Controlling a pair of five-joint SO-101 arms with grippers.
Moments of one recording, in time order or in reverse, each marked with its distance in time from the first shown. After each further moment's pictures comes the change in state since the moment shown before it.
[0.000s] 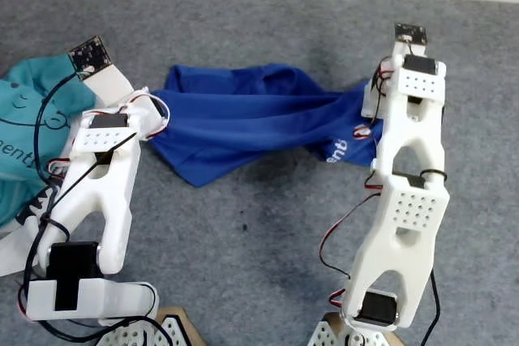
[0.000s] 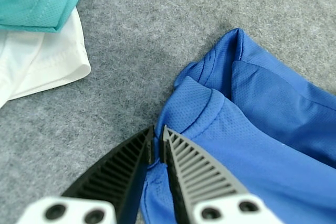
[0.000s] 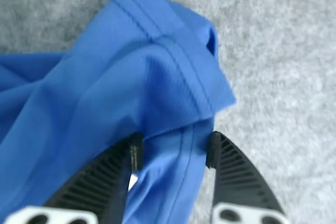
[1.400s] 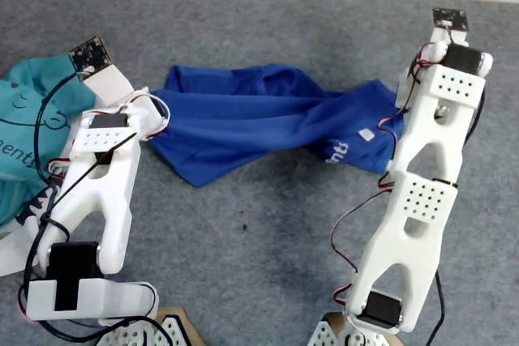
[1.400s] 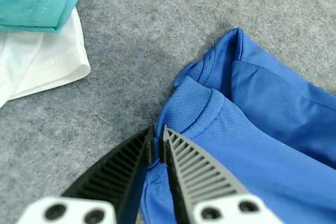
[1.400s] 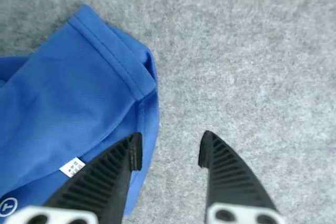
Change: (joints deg) left arm 0.0 0.0 0.0 0.0 0.0; right arm 6.9 11.8 -38.2 23.6 6.6
